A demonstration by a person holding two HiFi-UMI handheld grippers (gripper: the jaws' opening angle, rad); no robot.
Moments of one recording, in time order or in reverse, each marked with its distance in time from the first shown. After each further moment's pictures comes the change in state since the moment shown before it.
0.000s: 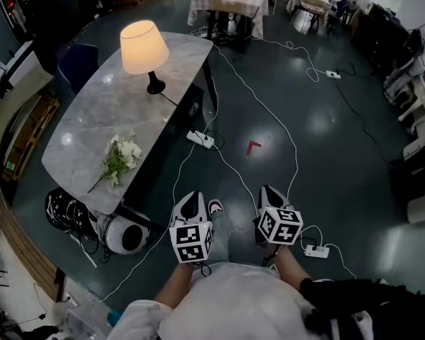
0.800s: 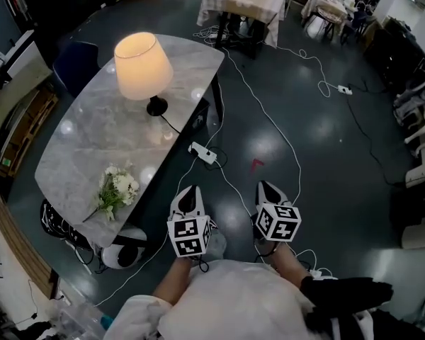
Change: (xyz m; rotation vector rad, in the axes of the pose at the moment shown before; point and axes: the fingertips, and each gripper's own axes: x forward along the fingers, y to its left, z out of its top) left arm 0.160 0.069 0.075 -0.051 0.005 0.064; right arm 0.168 0.009 0.108 -0.075 0.028 0.061
